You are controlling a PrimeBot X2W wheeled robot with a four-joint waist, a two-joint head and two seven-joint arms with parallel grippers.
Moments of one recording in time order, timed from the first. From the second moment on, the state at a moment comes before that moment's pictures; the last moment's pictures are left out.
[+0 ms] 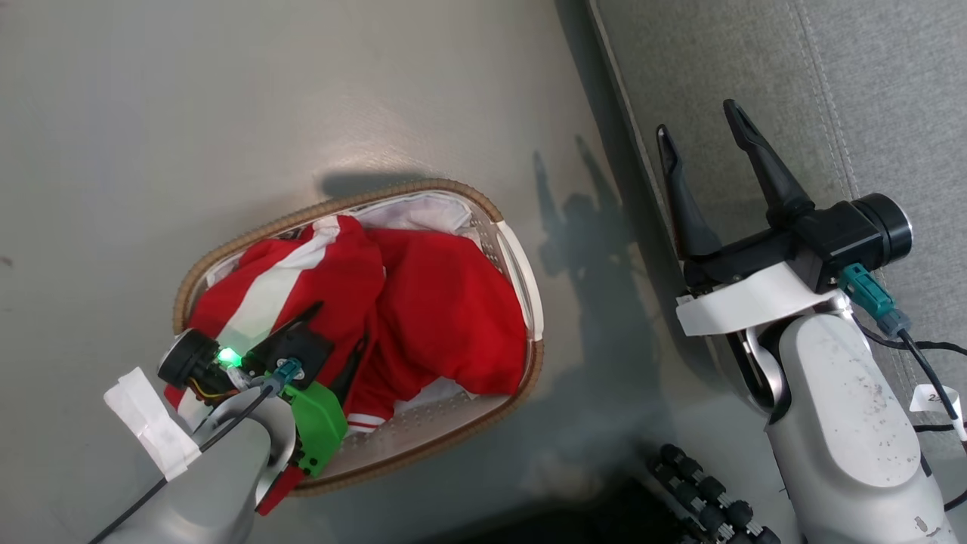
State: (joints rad) left arm -0.60 0.30 -0.80 0.82 -0.30 -0.13 -0.26; right arm -0.46 -0.05 0.13 0.12 0.06 0.13 -0.26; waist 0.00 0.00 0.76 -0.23
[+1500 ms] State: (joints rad) left arm -0.32 0.14 -0.55 0.66 -0.30 -0.13 -0.26; right arm -0.28 -0.05 0.11 0.27 0.05 0.13 -0.26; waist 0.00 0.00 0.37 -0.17
